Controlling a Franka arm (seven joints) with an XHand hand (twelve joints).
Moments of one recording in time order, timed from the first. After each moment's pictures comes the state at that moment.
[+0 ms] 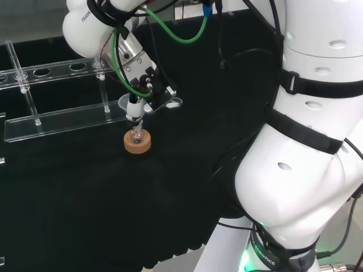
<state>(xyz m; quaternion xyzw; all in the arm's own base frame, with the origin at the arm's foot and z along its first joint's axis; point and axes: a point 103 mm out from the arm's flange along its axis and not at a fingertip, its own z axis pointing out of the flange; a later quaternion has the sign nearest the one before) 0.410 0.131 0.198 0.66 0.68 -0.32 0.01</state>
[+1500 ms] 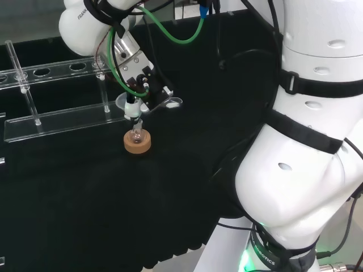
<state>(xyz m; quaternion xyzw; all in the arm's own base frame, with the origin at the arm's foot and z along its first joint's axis) 0.408 0.141 0.199 0.66 0.68 -0.32 0.00</state>
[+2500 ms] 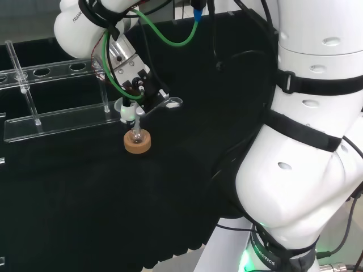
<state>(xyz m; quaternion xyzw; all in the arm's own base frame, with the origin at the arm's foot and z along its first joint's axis) 0.408 0.149 0.193 0.66 0.67 -0.33 -0.01</state>
